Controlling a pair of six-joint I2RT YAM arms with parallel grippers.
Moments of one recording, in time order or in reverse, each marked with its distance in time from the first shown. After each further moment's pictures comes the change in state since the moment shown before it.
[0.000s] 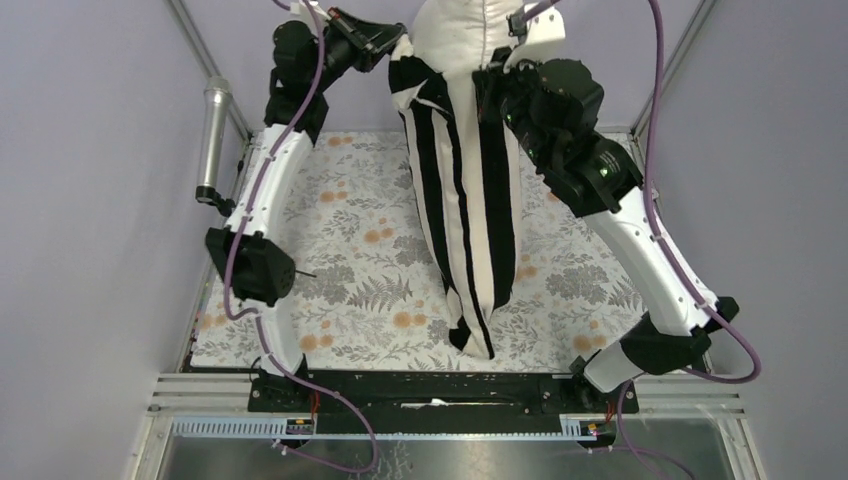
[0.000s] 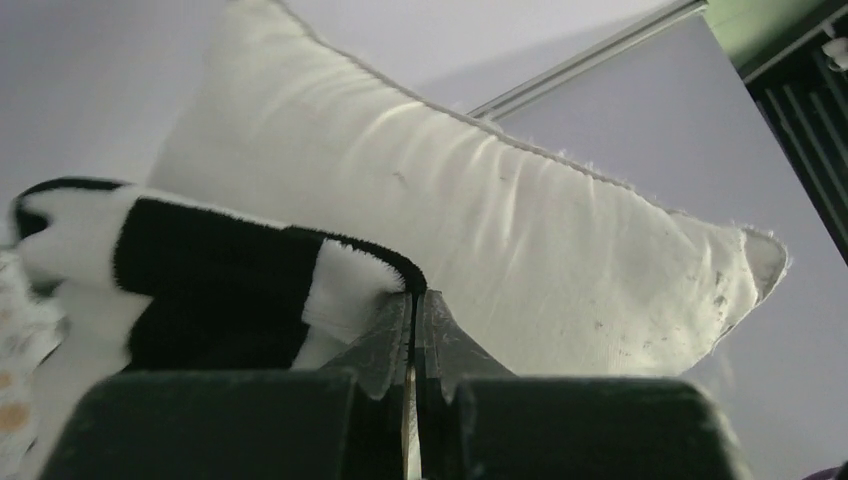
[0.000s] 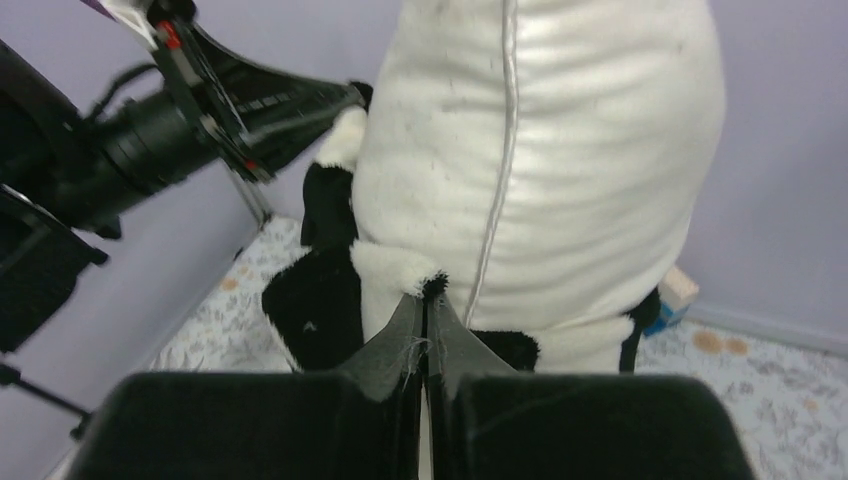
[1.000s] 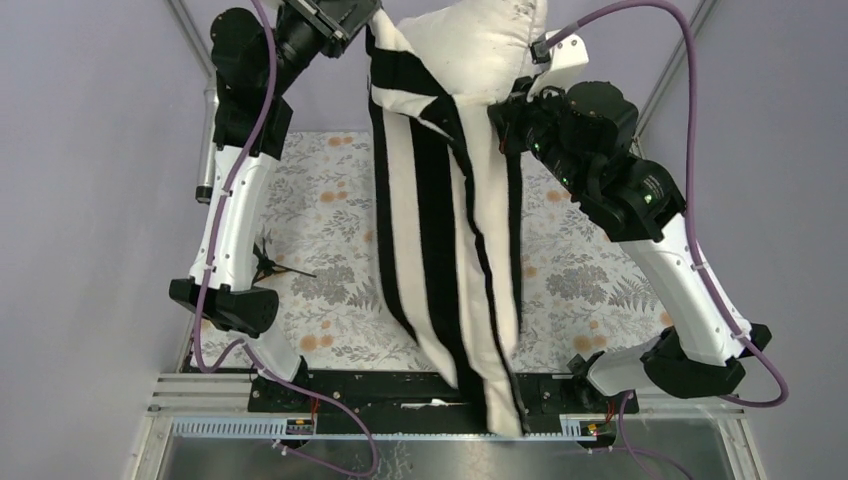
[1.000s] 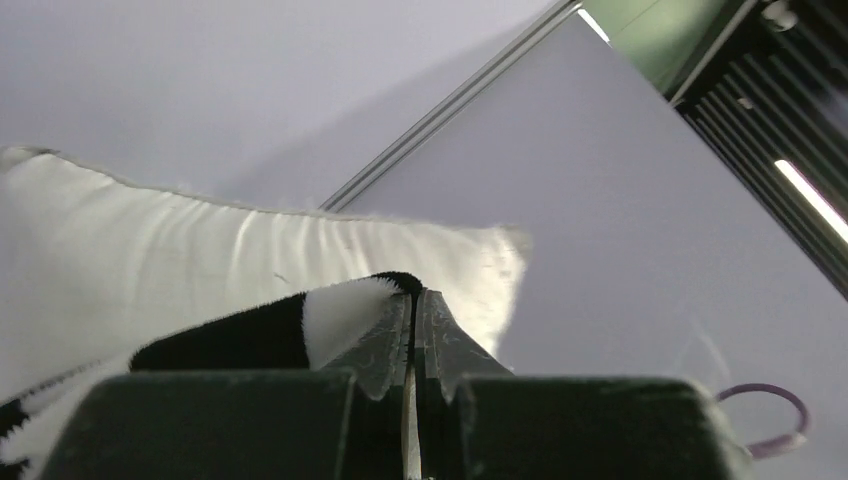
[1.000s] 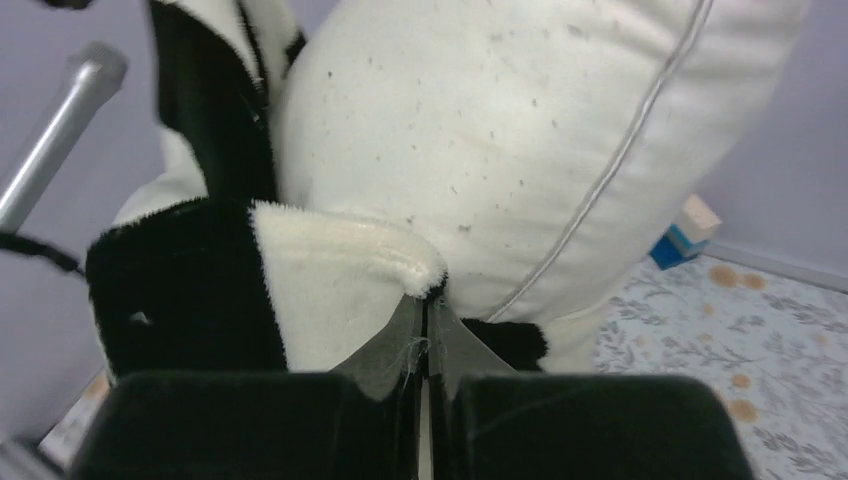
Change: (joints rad) left arm -0.013 -0.200 0.106 -0.183 -0.048 0.108; right arm 0.023 -0.089 0.036 -0.237 -0.119 0.054
